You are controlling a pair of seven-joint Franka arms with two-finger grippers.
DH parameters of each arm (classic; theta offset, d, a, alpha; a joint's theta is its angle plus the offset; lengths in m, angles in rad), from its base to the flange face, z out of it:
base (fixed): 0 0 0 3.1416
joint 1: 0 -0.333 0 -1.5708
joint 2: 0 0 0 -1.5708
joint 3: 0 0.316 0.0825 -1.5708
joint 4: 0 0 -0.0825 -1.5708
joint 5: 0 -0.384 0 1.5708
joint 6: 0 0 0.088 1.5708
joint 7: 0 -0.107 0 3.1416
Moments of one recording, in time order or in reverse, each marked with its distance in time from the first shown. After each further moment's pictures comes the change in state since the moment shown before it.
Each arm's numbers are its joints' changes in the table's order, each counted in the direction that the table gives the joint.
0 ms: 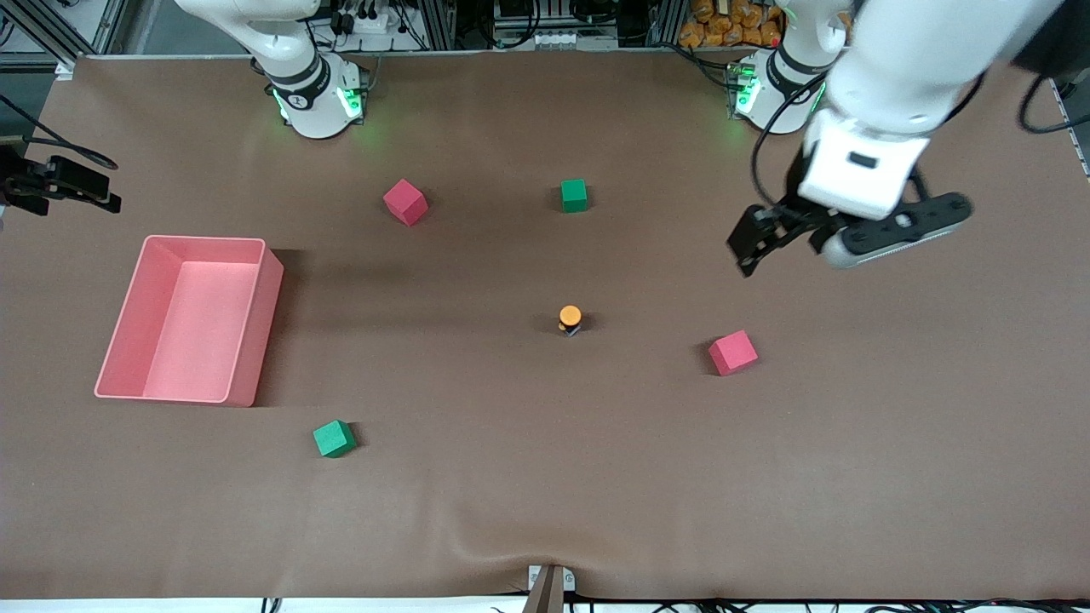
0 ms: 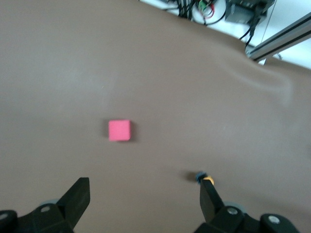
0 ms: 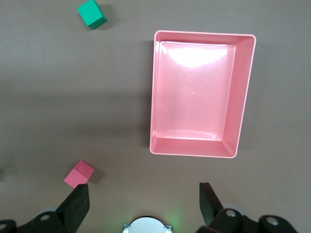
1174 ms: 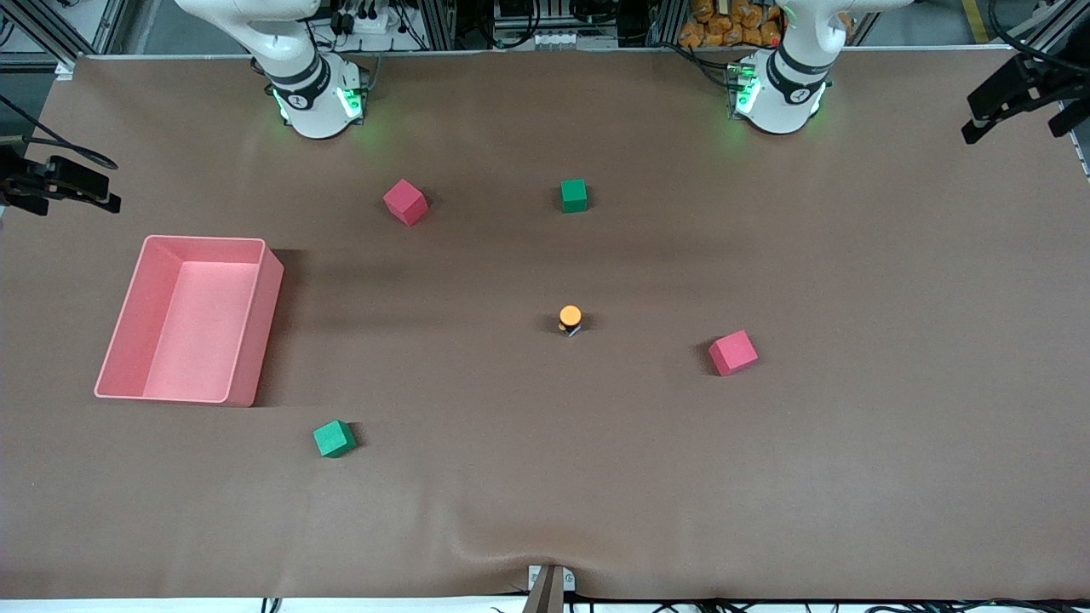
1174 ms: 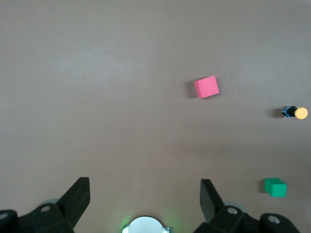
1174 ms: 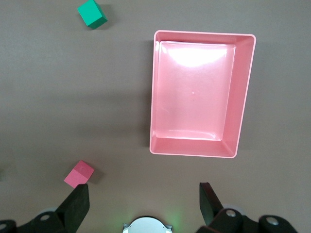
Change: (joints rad) left arm 0.018 0.337 0.460 0.214 0.116 0.226 -0.718; right arm 0.000 0.000 -0.001 0.000 0.000 0.000 0.000
